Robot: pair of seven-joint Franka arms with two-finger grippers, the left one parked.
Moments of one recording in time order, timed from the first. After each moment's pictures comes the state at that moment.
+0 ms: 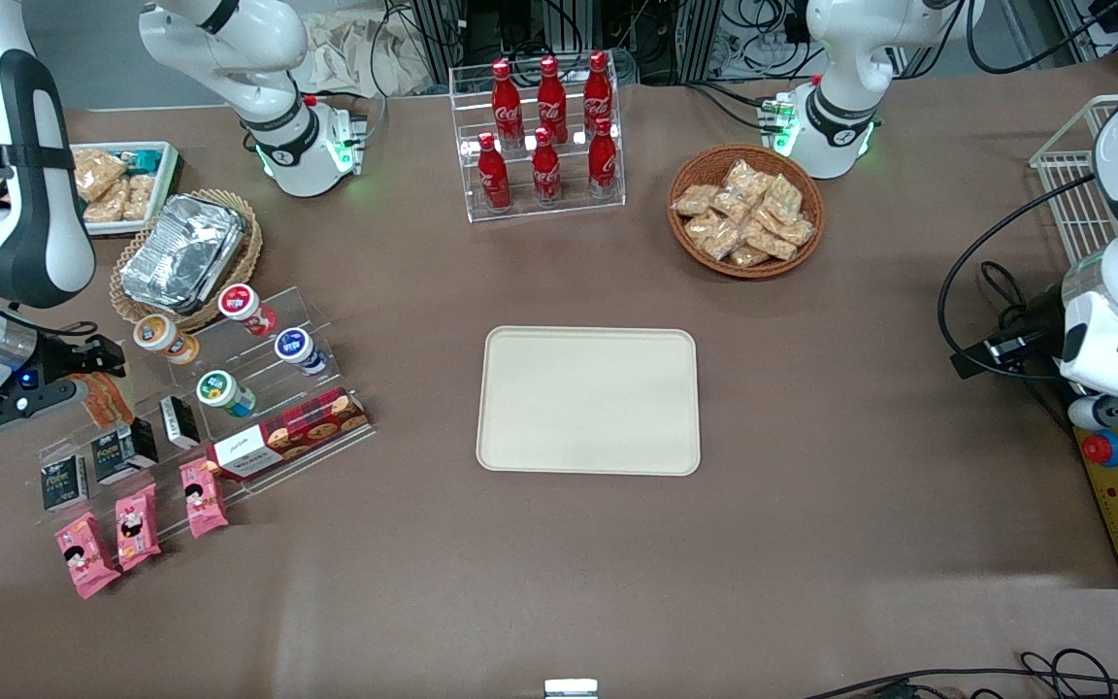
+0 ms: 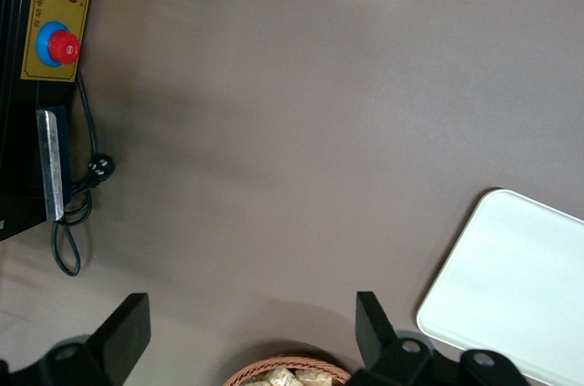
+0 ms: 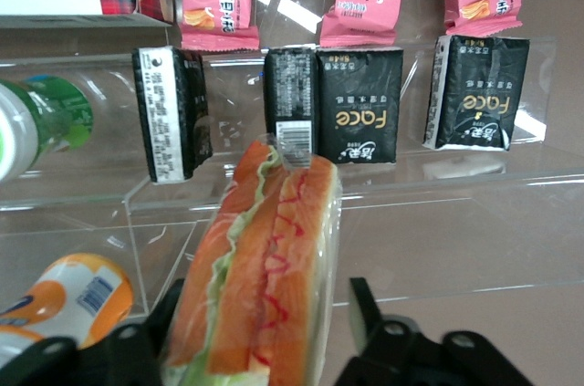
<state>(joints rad) -0.08 0.14 -0.21 -2.05 -0.11 2.13 -0.64</state>
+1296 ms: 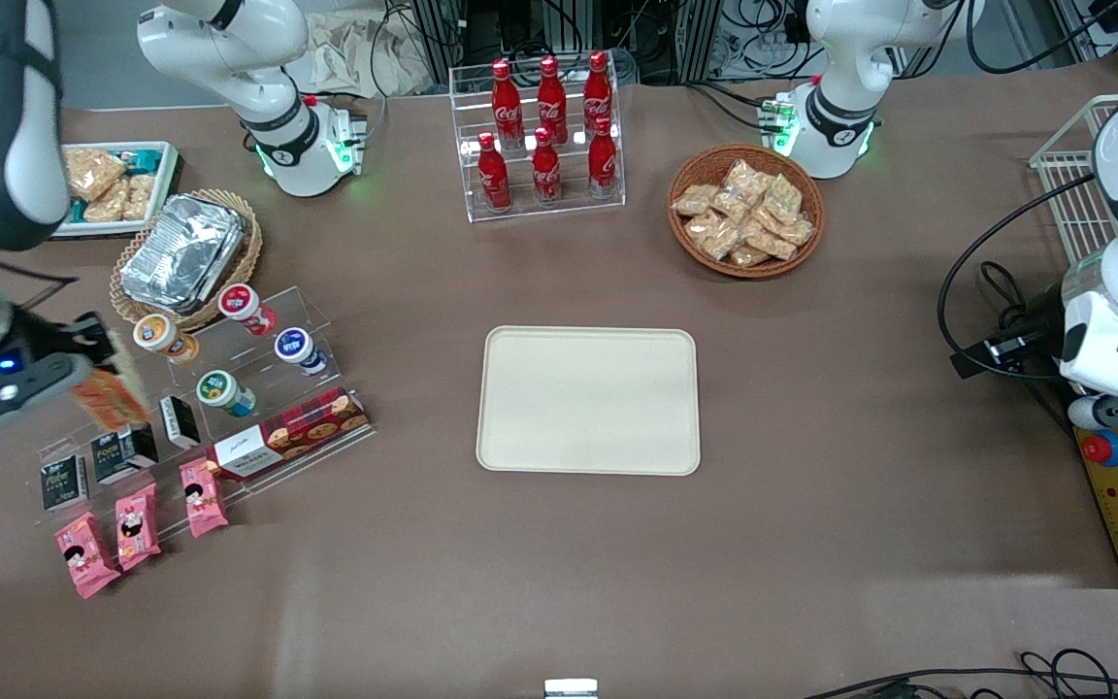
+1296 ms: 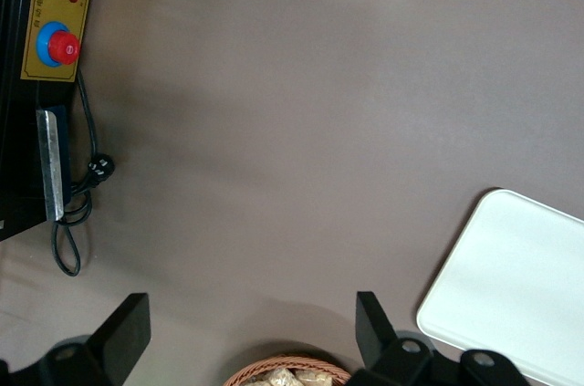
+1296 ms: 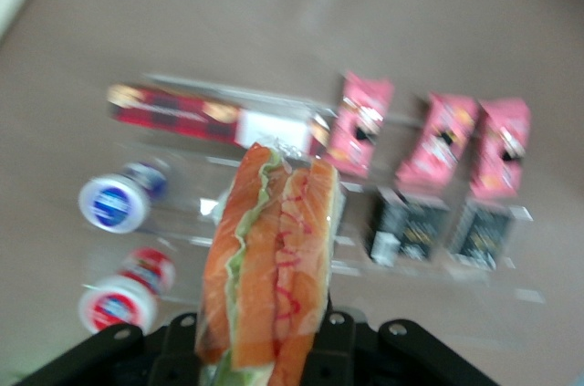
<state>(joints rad) 0.19 0.13 -0.19 -1.61 -0.02 1.69 -0.65</state>
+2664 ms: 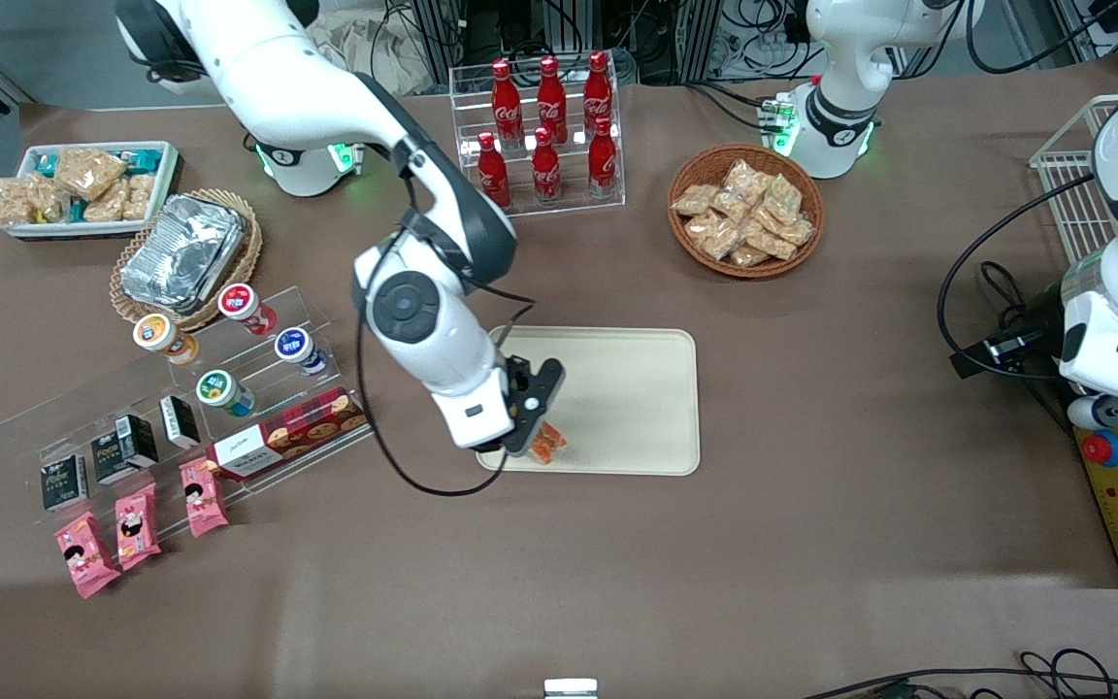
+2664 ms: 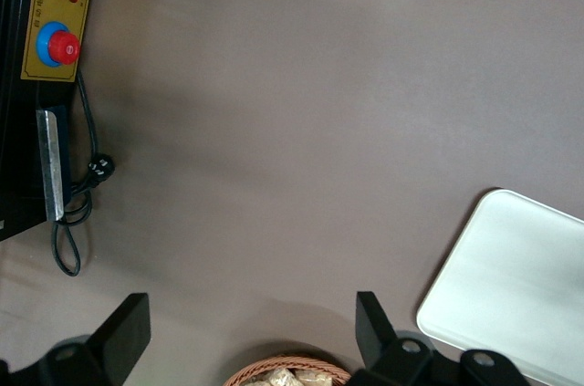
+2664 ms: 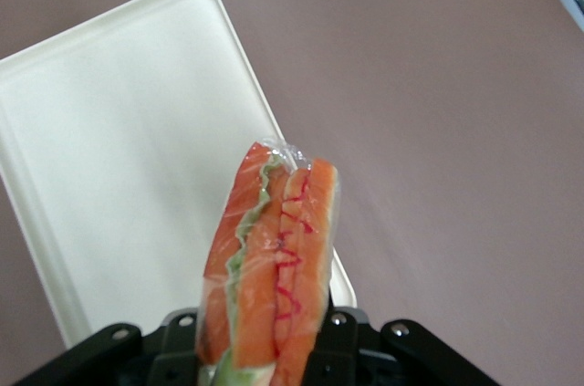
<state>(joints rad) 0.67 0.65 -0.07 -1.38 0.18 2.21 -0.57</state>
